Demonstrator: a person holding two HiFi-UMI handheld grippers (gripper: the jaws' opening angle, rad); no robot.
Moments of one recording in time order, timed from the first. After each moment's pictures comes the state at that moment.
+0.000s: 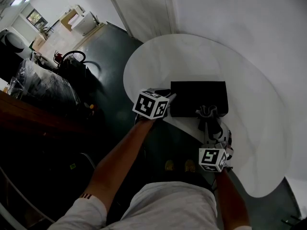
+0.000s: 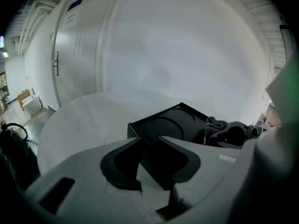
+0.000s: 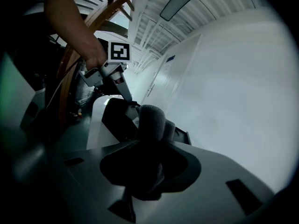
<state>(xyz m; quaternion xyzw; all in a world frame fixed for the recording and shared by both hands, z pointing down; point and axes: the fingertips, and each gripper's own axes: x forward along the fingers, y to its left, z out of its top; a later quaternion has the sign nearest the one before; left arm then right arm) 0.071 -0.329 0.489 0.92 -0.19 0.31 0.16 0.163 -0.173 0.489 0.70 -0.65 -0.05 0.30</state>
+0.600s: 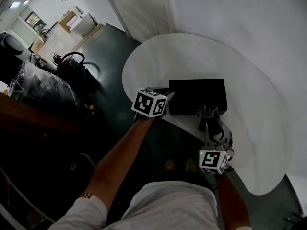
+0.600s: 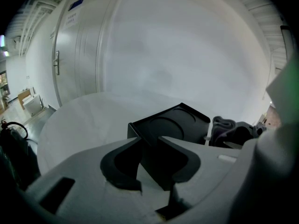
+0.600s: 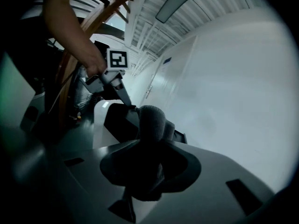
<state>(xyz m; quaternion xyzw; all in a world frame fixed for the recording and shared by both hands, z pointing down) 0.072 -0.328 0.489 0.92 -0.19 0.31 0.16 0.161 -0.157 0.478 0.71 -0.65 -0.05 0.28</state>
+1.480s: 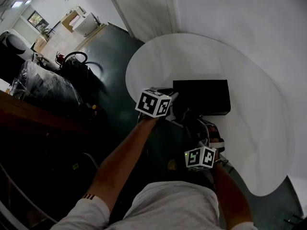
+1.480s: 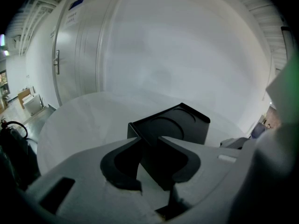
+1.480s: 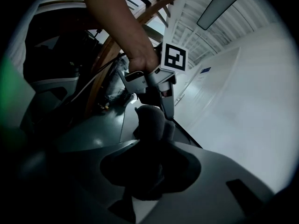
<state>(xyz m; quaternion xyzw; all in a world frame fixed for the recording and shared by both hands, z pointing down) 0.074 -0.329 0.489 0.92 -0.19 0.31 0.17 0.069 -0.199 0.509 0.55 -0.74 -0.14 0.37</state>
